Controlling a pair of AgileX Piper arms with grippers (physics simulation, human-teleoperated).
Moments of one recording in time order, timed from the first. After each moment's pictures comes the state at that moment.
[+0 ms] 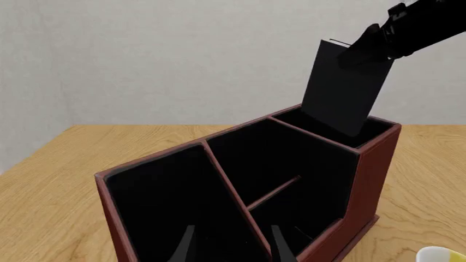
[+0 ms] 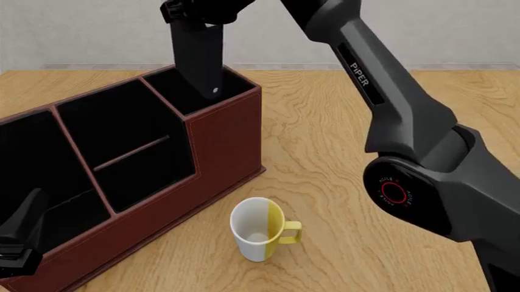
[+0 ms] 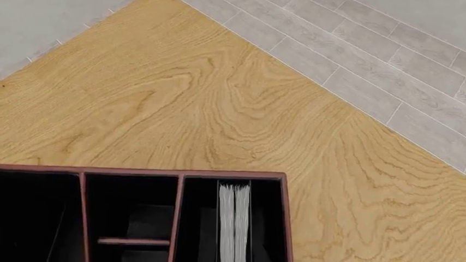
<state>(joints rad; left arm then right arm) 0.00 0.01 0.00 0.00 0.00 0.74 2.33 -2.82 1.14 0.01</state>
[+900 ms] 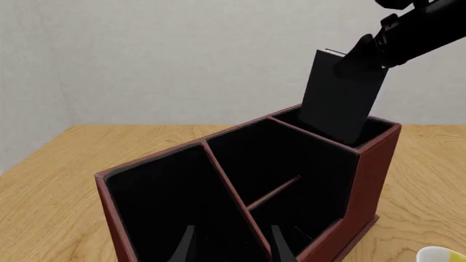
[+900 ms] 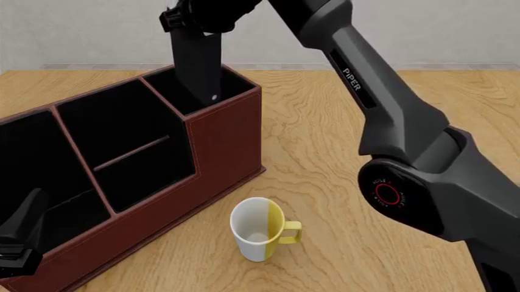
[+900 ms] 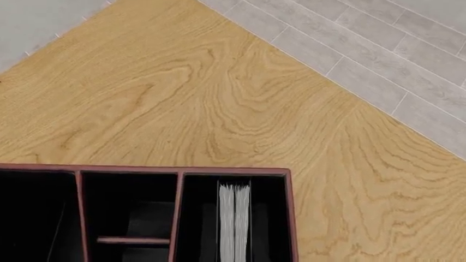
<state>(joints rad) 0.00 0.01 0.00 0.00 0.00 0.74 2.35 -2.82 1.15 0.03</state>
